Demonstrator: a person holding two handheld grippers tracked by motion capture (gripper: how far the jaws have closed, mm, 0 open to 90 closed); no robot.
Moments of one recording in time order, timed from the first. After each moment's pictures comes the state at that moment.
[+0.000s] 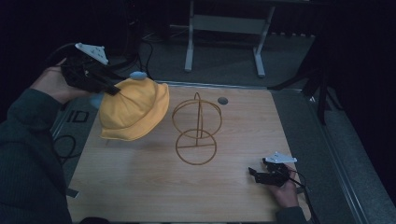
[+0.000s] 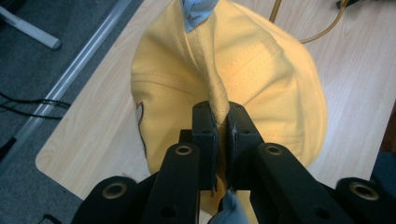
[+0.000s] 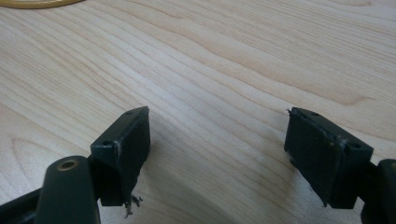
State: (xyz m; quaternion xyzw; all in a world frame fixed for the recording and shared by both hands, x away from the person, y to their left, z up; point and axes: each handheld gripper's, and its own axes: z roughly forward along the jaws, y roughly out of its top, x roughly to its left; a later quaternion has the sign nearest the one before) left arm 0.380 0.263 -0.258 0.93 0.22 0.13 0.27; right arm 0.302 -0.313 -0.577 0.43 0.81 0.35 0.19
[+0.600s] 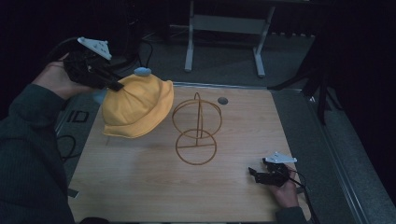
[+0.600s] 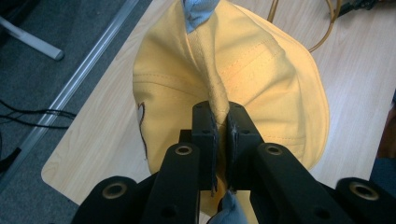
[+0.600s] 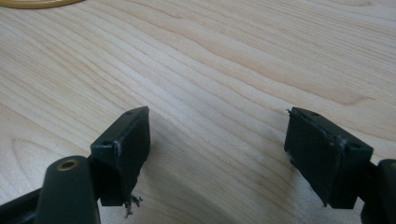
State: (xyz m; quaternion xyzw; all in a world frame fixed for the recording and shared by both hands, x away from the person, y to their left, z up) left arm 0.381 0.248 -0.244 0.93 0.21 0.13 0.27; right arm 0.301 -0.313 -0.577 0.43 0.81 0.35 0.19
